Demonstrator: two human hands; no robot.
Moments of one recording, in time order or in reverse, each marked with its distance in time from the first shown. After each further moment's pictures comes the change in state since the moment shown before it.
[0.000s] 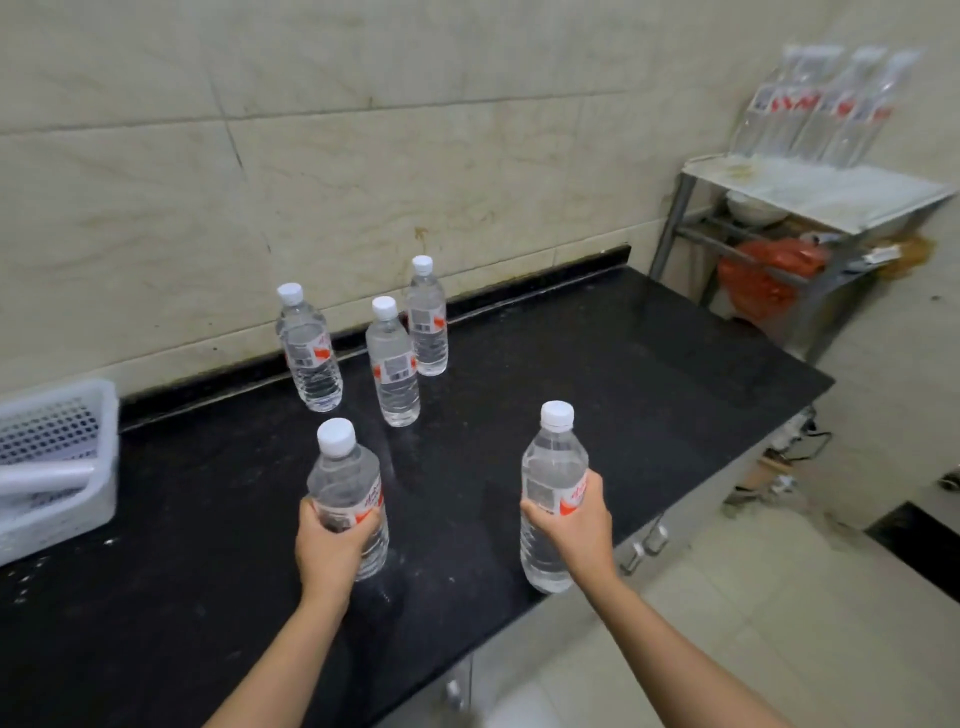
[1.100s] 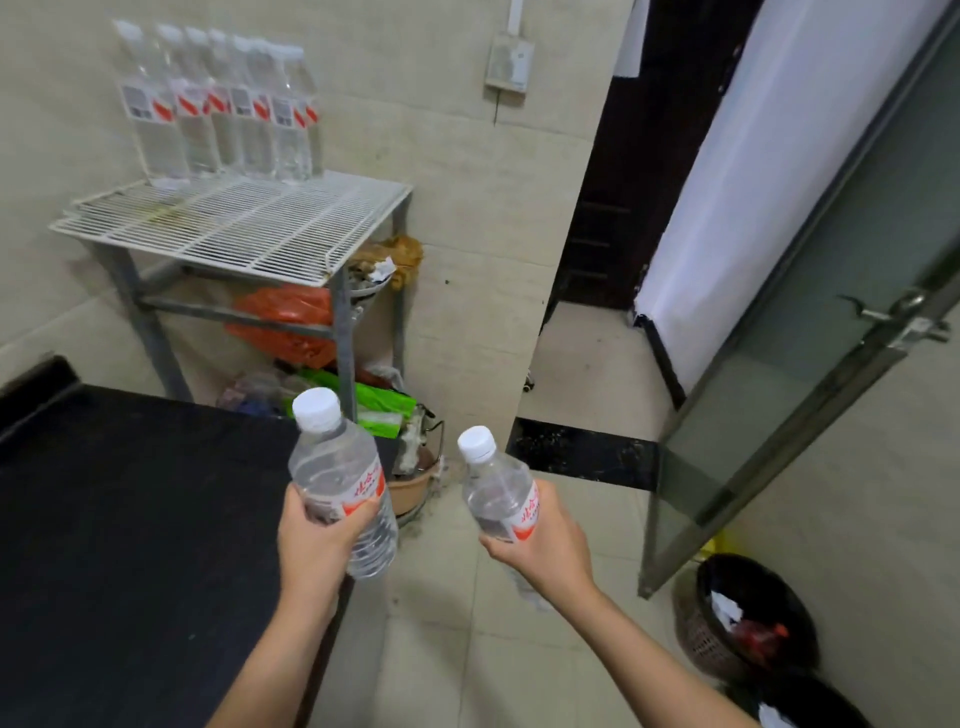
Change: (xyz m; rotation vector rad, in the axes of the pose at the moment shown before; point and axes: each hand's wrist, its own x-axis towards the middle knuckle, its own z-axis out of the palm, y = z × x) left_hand -0.122 0.127 0.594 -0.127 -0.994 0.097; right_hand 0.194 0.098 -0.423 -0.352 0.635 0.374
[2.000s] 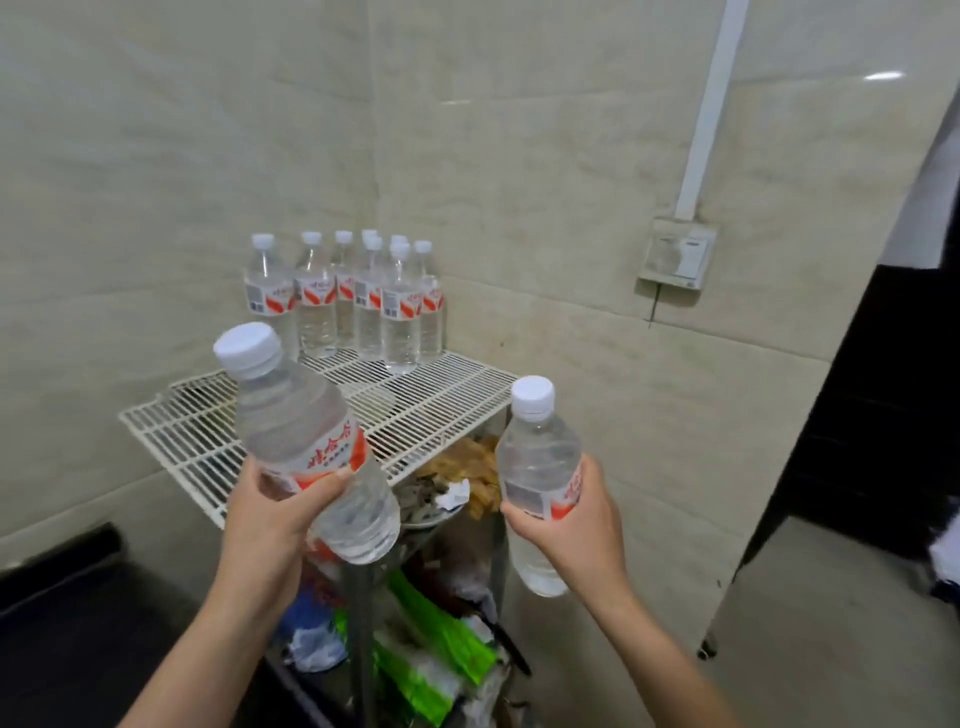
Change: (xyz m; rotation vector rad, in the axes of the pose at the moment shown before) left_hand 0.283 0.148 0.157 -0.170 0.255 0.442; right_hand 0.431 -0.149 -0.058 0.475 -0.096 -0.576
